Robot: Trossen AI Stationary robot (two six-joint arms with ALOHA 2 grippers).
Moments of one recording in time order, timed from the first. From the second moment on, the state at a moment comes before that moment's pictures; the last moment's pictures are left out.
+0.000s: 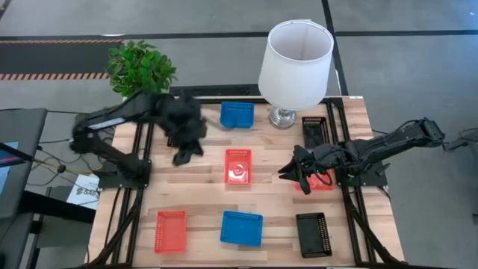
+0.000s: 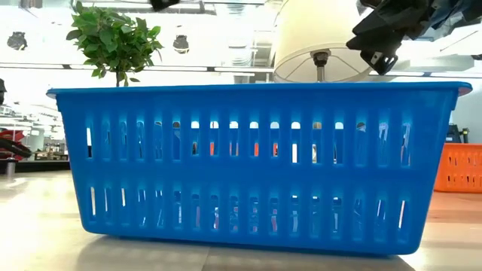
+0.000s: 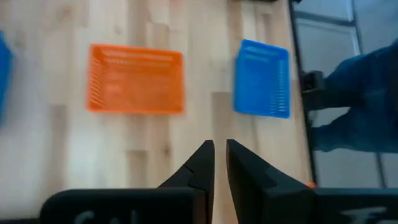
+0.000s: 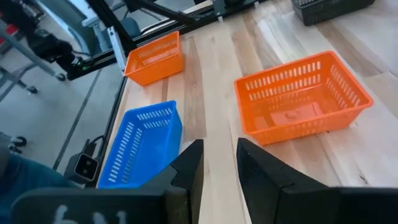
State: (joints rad) left arm 0.12 1.37 1.63 -1.28 0.35 -0.02; right arm 0.21 0.92 0.58 -0.08 0.05 0.45
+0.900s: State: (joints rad) left arm -0.29 1.08 0.80 -0.65 0.12 -0.50; right arm 0.19 1.14 0.95 -0.80 0.05 0.41
